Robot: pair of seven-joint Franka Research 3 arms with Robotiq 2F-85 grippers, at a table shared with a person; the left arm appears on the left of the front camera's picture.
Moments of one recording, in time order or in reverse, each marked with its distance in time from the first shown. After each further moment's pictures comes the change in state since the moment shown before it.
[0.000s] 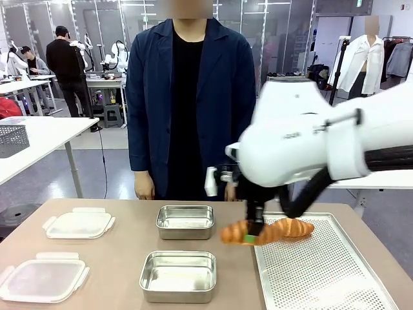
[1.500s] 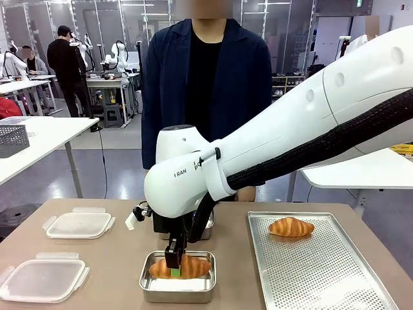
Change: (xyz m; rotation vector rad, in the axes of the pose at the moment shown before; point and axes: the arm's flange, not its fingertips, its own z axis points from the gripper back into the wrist) left arm 0.000 0.000 0.000 0.001 0.000 0.000; right arm 0.161 0.009 -0.118 0.181 0.092 -0.079
